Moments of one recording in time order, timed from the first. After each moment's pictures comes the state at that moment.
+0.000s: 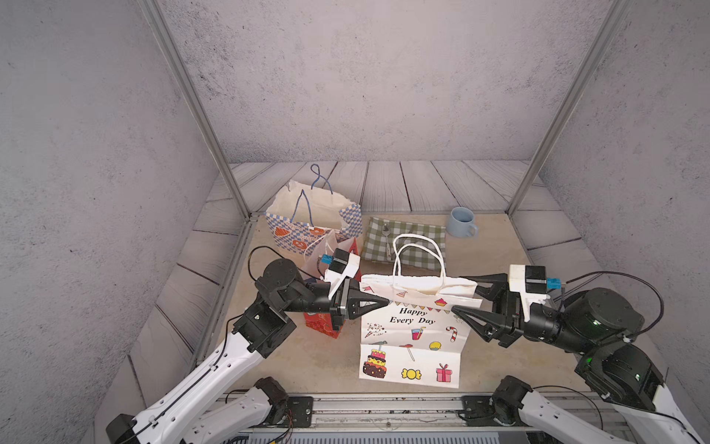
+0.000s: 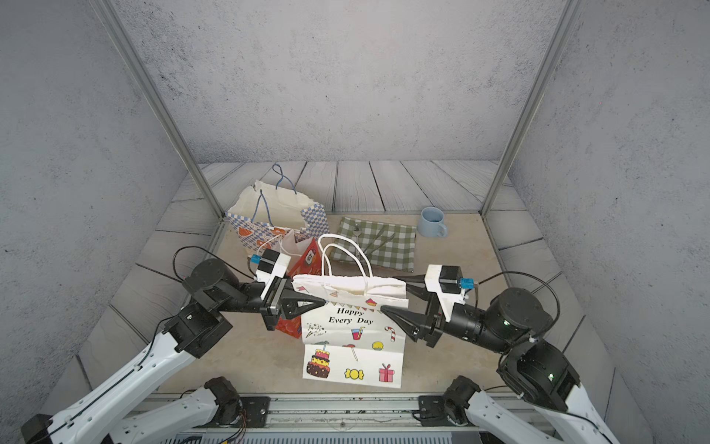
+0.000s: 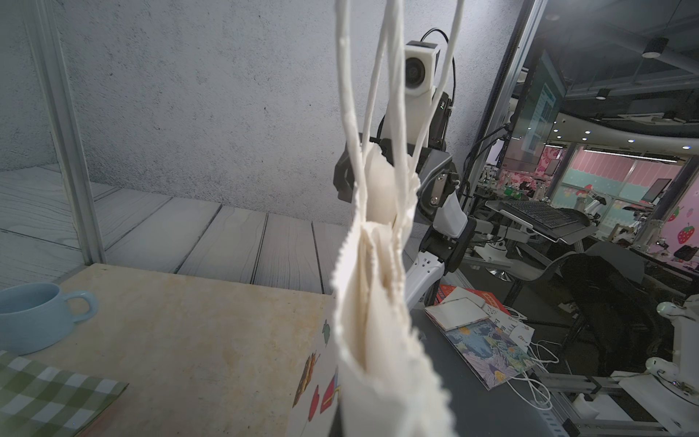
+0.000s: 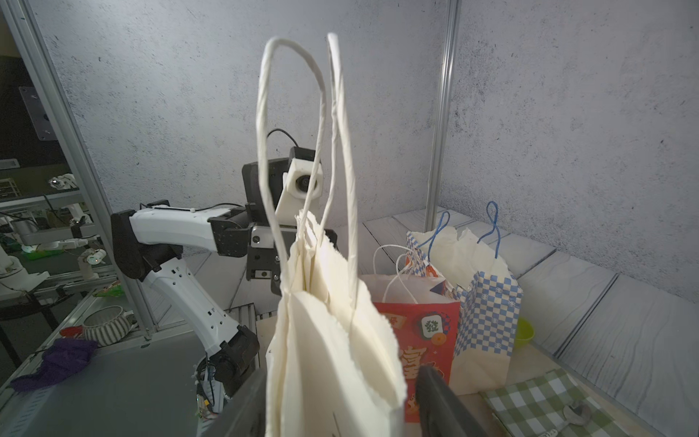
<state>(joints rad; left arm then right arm) -0.72 0.89 0.92 0.10 0.96 -0.30 0.75 0.58 1.10 -0.48 -0.46 0.05</state>
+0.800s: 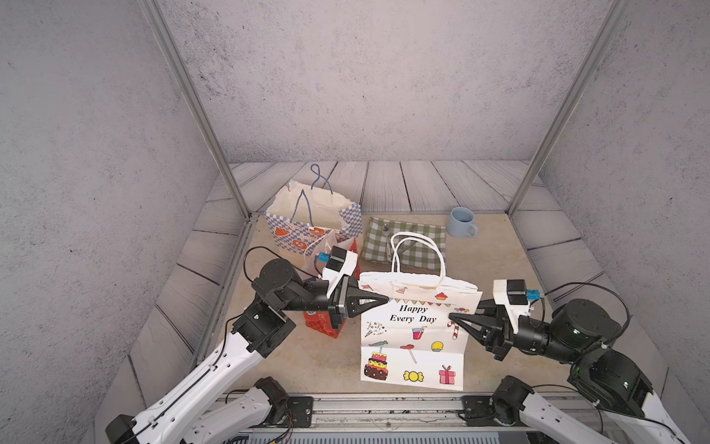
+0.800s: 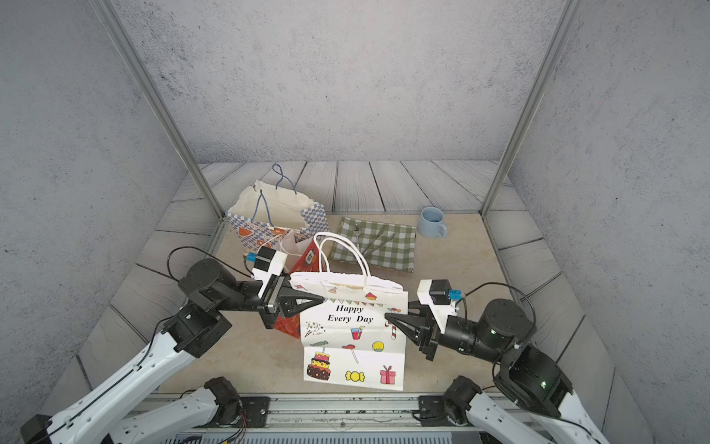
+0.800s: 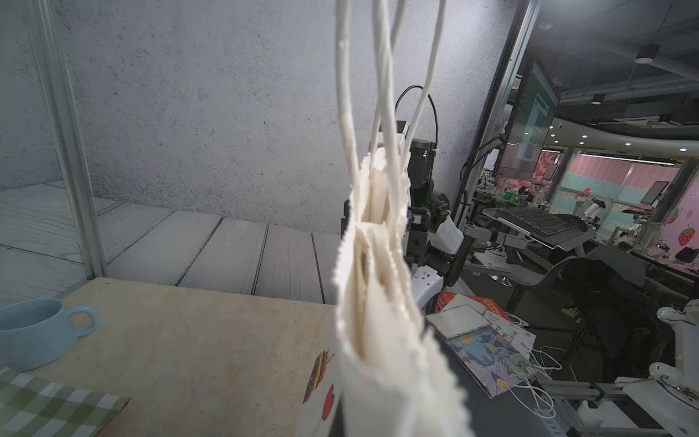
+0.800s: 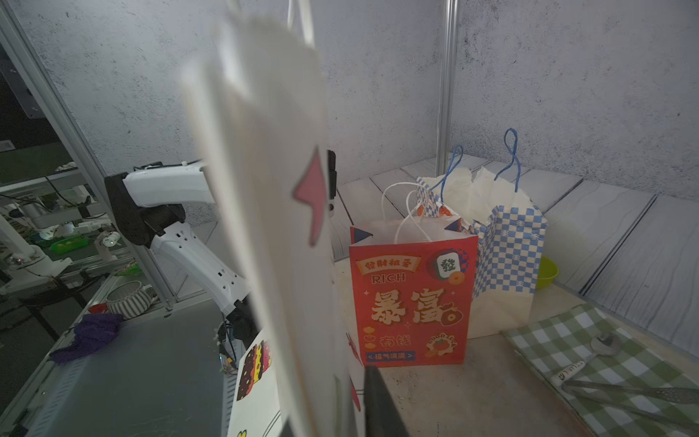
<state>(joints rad) -0.72 0.89 0.93 0.14 0.96 -0.33 0.75 0.51 0.98 -0.54 -0.50 0.09</state>
